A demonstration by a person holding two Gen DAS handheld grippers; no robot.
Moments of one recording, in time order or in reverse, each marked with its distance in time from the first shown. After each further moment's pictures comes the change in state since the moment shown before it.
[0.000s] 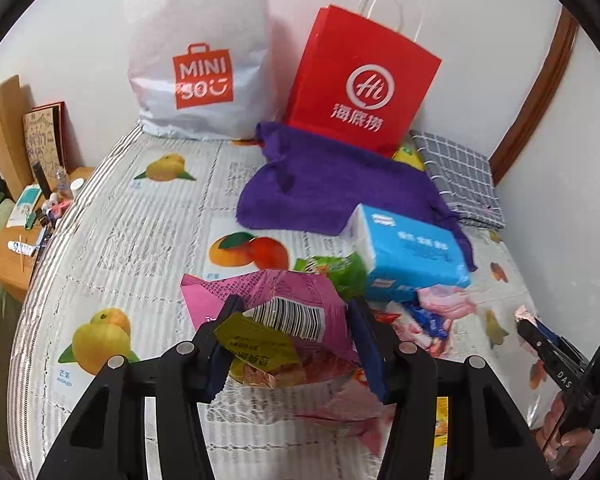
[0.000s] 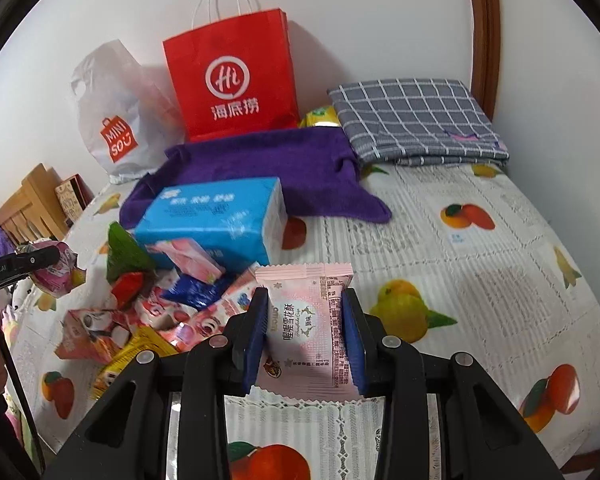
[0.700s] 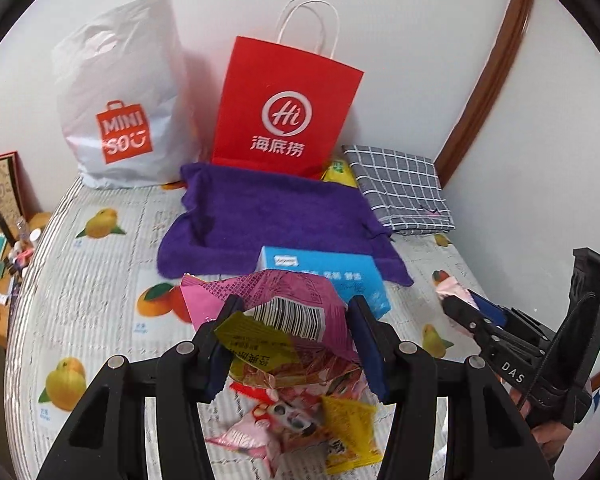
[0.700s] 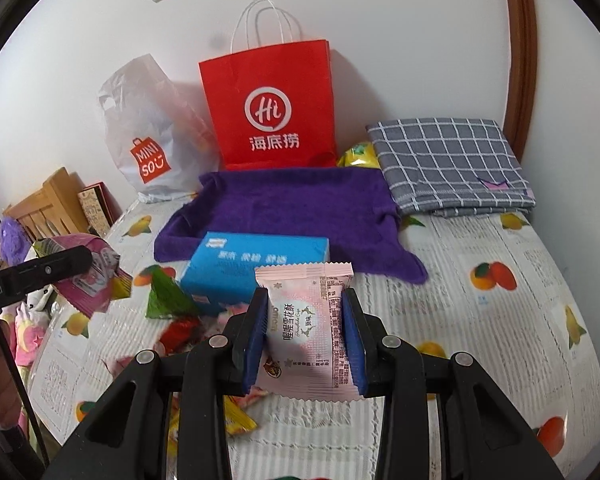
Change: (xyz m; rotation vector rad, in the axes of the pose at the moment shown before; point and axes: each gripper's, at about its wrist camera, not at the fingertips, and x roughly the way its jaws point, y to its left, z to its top) left arm -0.020 -0.073 0.039 0.109 -0.029 -0.122; right arm -0.008 0.036 0.056 -0.054 -0.029 0.069
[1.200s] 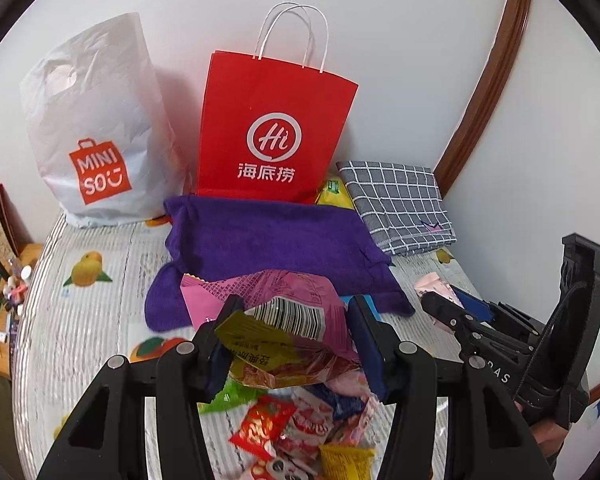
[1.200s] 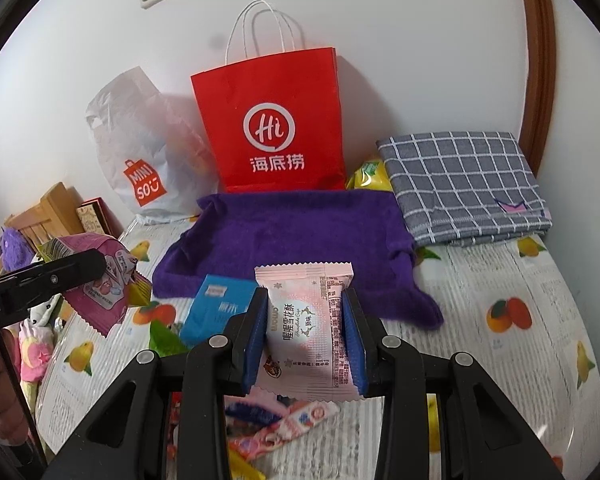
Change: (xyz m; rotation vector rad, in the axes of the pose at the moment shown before) left arm 0.028 -0.009 0.053 0.043 -0.003 0.004; right arm 0.038 -0.003 0.047 0.010 -0.001 0.018
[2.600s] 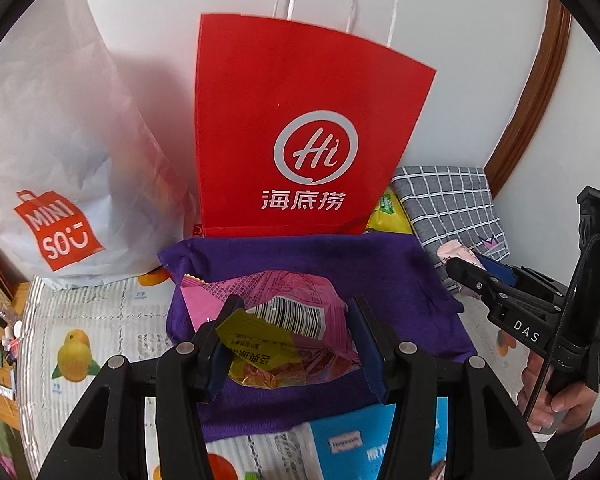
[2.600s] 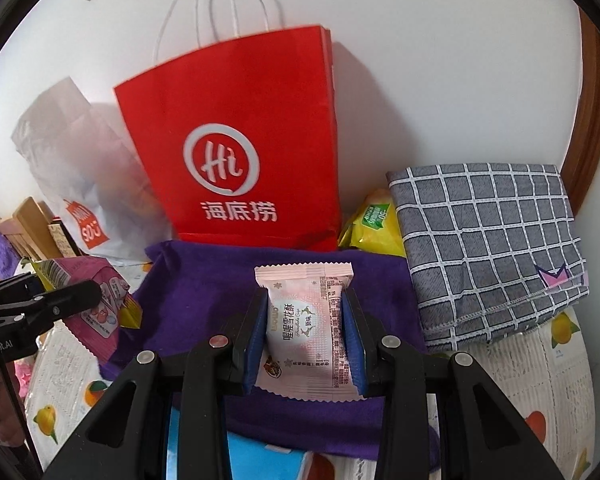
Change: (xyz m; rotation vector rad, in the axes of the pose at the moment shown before) left arm 0.125 0.039 0.082 0.043 0.078 0.065; right arm 0.132 -0.033 0.100 -0.024 0.034 -0.011
